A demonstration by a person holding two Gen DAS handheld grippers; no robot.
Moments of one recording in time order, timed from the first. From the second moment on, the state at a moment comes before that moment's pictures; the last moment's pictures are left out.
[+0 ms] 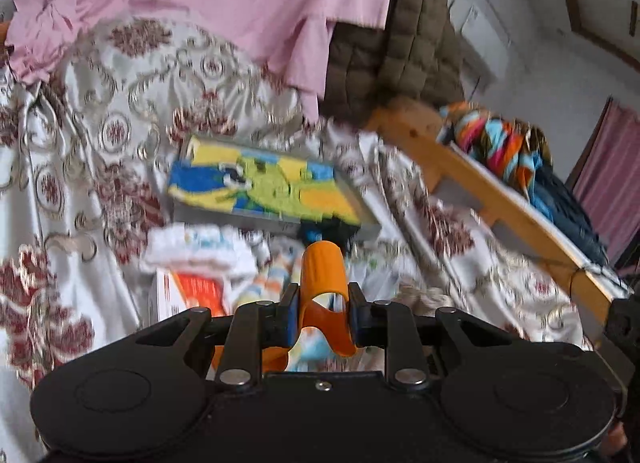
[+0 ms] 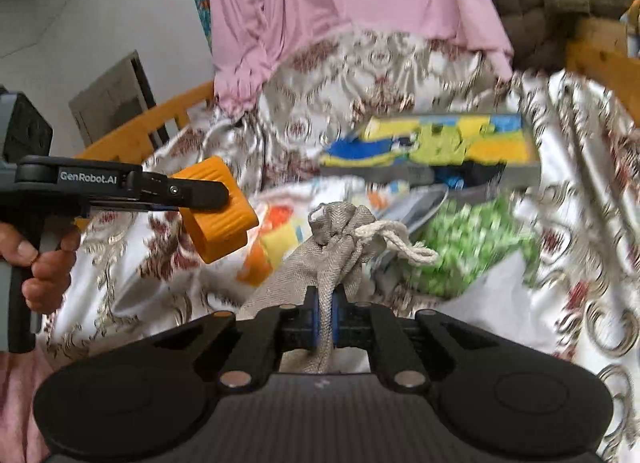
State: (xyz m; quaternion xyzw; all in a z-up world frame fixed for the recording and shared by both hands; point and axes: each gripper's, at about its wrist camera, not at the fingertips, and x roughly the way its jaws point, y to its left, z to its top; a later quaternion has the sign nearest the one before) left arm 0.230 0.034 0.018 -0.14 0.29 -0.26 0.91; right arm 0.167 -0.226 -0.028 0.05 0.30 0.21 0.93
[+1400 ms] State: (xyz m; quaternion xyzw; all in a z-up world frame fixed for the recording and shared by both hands) left arm 0.526 0.013 -0.082 -0.14 0.29 -0.19 0.93; right arm 0.563 -0.188 -0.038 0.04 0.35 0.05 0.93
